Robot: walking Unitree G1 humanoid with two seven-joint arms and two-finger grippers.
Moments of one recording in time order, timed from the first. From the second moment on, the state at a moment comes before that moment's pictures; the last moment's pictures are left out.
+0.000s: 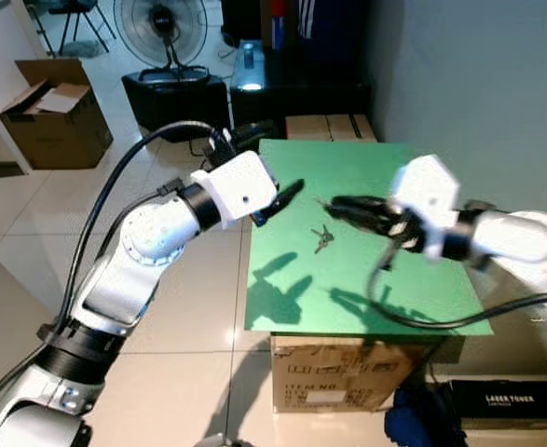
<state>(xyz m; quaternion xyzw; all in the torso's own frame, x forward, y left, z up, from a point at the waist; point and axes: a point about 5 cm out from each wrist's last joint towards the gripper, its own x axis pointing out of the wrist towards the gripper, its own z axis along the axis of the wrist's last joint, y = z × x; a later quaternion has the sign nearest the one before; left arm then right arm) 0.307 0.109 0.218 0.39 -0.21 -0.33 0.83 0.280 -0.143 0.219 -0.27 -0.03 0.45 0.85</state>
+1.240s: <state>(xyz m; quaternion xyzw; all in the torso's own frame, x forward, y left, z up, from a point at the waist) 0.328 0.103 0.183 0.50 -0.35 -0.20 0.77 0.304 -0.110 0.187 -0.48 -0.24 0.32 0.78</state>
